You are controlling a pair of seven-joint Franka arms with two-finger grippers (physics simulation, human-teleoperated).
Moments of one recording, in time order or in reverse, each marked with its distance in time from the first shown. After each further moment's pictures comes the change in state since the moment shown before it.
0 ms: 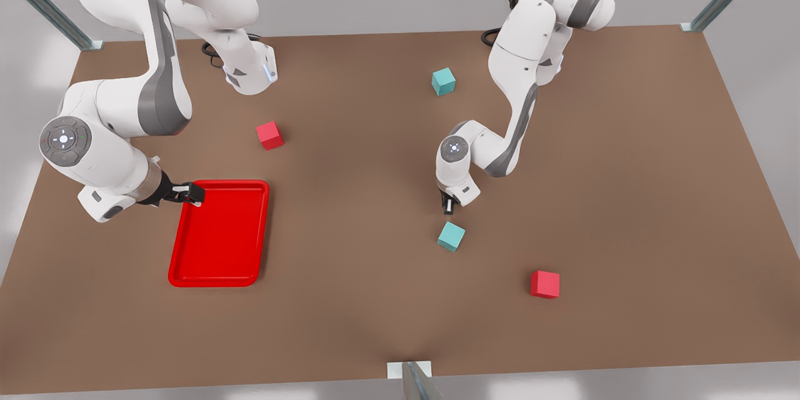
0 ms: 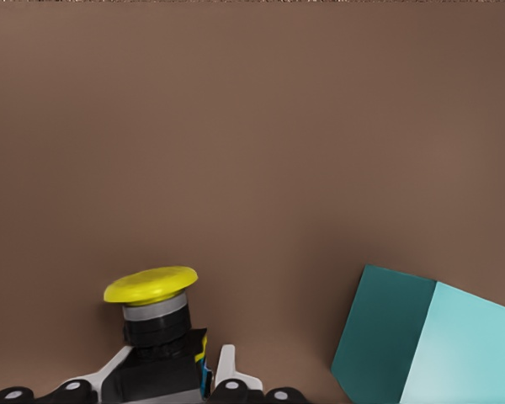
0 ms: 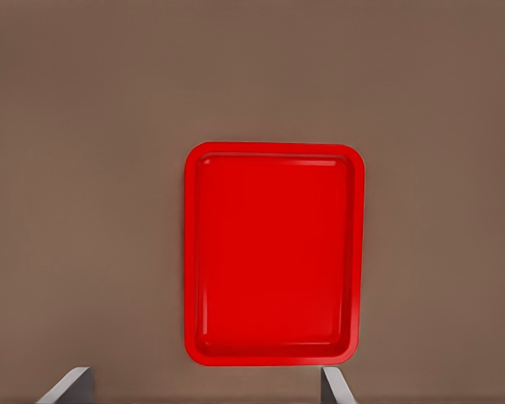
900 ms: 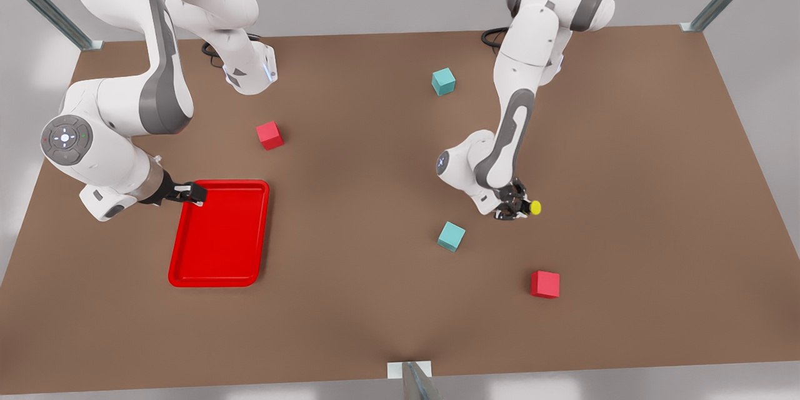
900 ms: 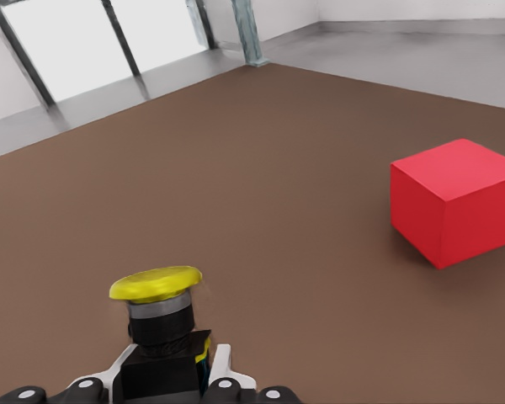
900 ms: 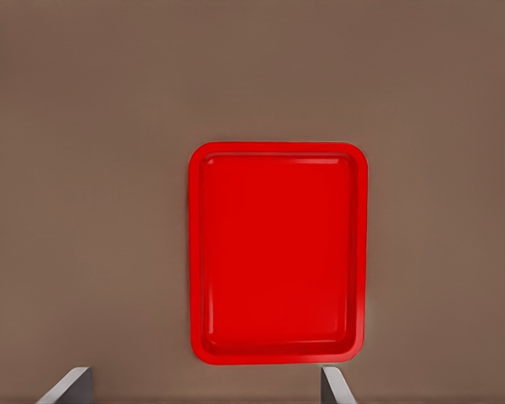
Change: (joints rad) left arm 0.001 0.046 0.083 0.038 0.848 -0.639 -0.055; right arm 0.004 0.000 0.002 0.006 0.005 -0.005 0.021
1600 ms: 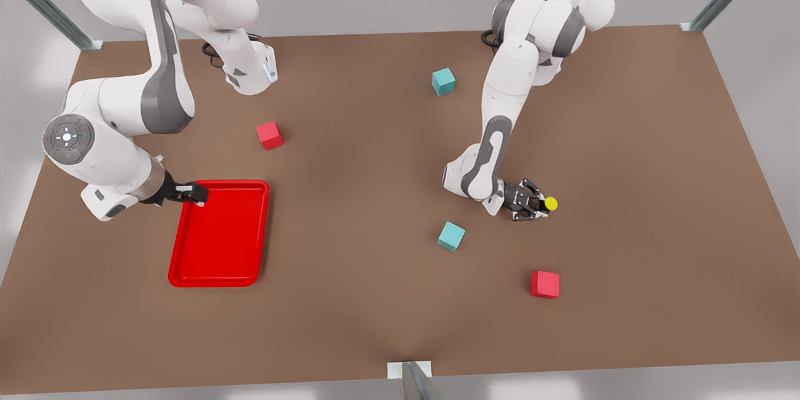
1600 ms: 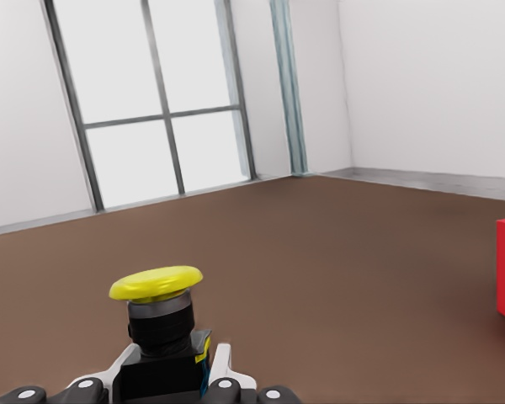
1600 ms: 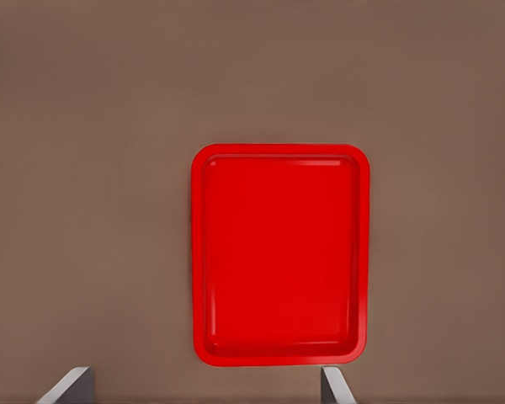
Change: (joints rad) left arm -0.007 0.196 0.000 0.033 0.181 -0.201 -0.338; right arm 0.005 0.000 0.000 0.001 0.000 0.003 0.006
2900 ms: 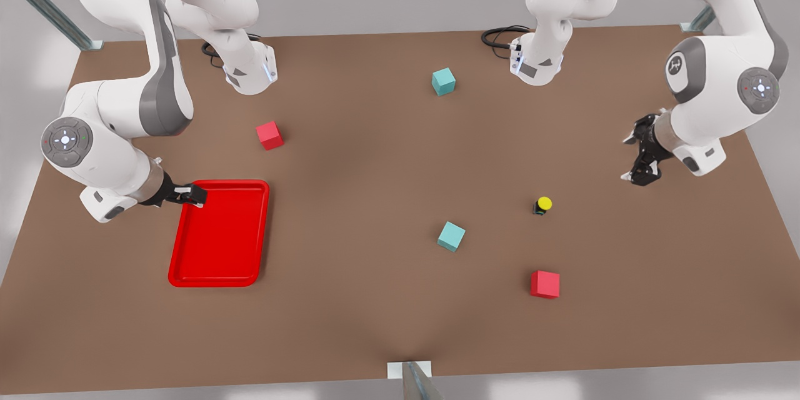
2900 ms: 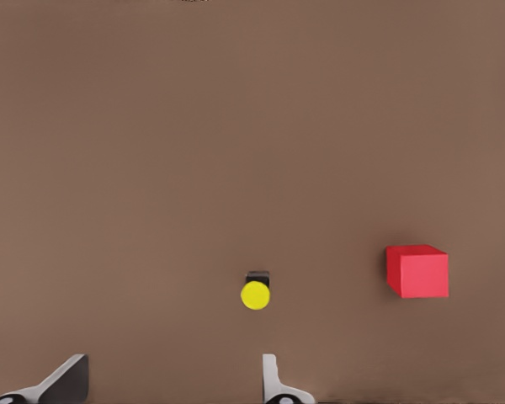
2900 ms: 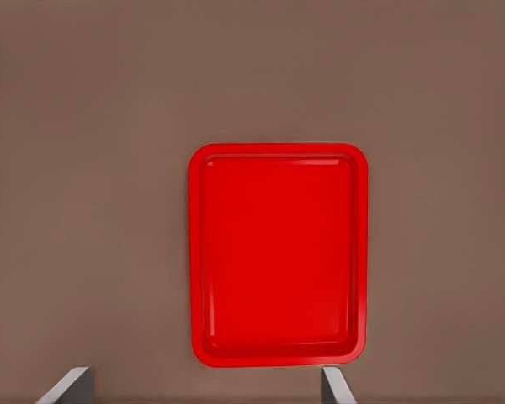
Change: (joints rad) left arm 0.604 -0.823 -0.016 0.124 -1.206 -0.045 1.347; right arm -0.006 0.007 0.000 0.002 0.001 0.001 0.001
